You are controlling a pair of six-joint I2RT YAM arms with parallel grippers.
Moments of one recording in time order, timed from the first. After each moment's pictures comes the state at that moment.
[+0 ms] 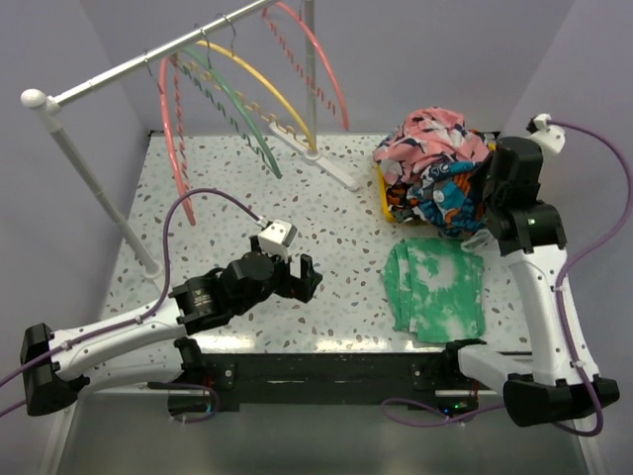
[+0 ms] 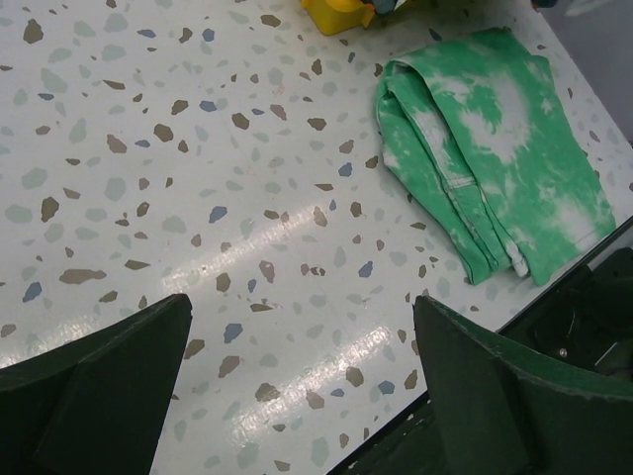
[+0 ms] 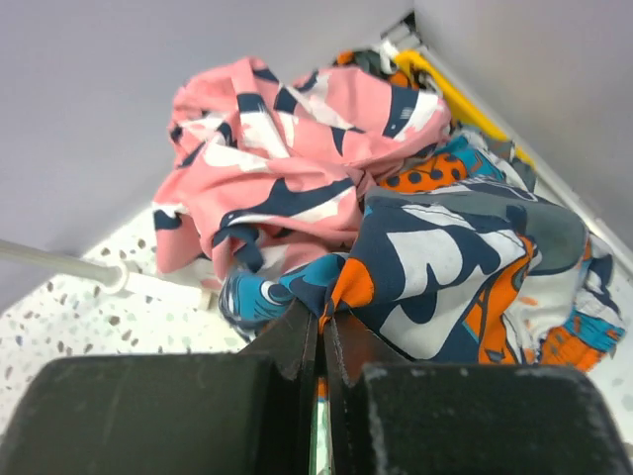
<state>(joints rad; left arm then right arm) -1.09 0.92 0.74 -0.28 -0.38 -0.51 0.12 1.10 1.39 -0.68 0.47 0.53</state>
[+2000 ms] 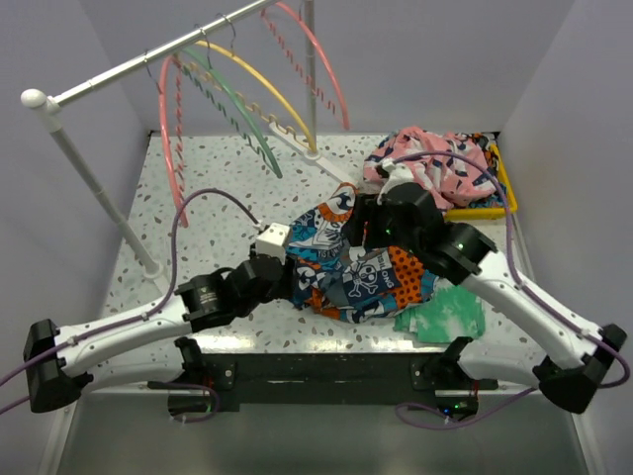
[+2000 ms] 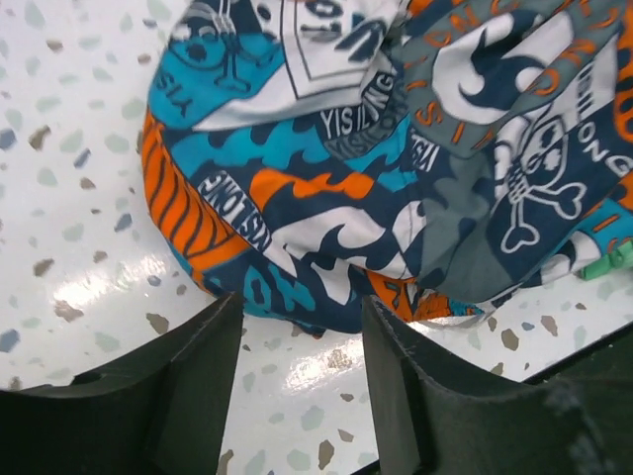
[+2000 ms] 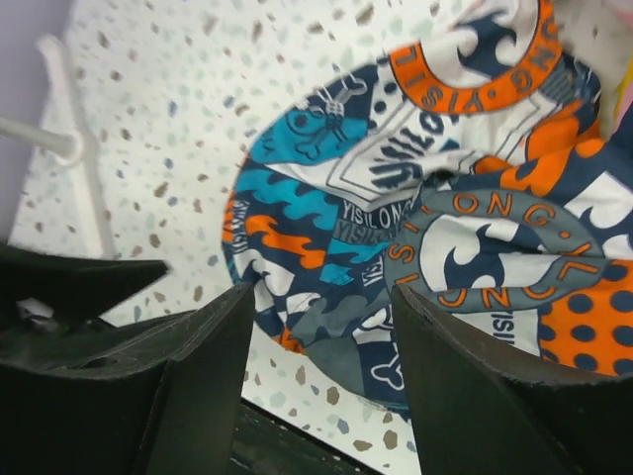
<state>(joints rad) -1.09 0.95 0.77 -0.44 -0.52 -0.54 0.80 1.15 1.23 -0.65 0.19 0.56</state>
